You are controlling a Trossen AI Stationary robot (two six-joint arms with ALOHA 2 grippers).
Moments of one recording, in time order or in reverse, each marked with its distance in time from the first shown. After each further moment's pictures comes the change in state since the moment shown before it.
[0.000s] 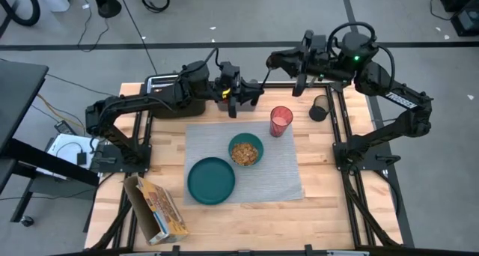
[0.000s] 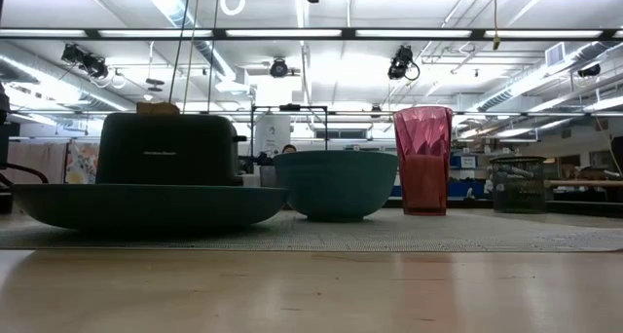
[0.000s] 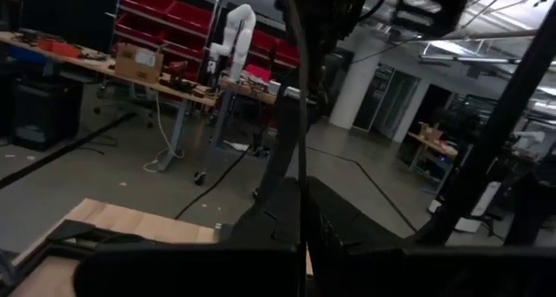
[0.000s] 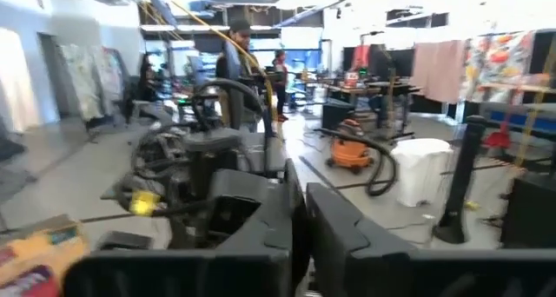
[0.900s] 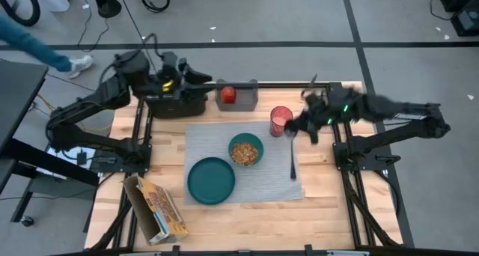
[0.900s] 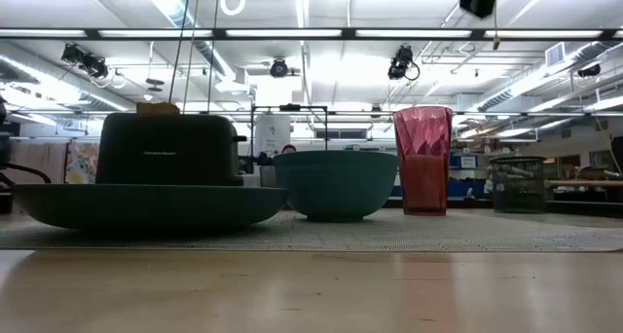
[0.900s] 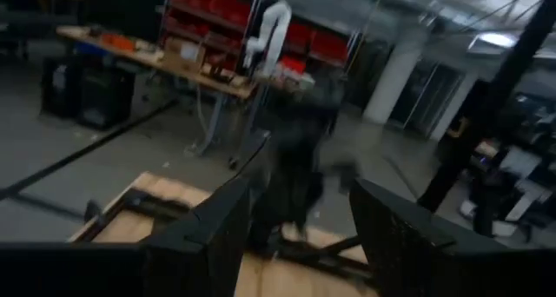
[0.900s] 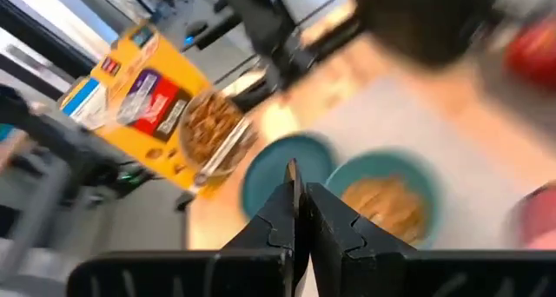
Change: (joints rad) left arm 0.039 -0.446 0.000 -0.541 -0.059 0.013; right arm 0.241 -0.348 -0.607 -0.241 -0.030 0.565
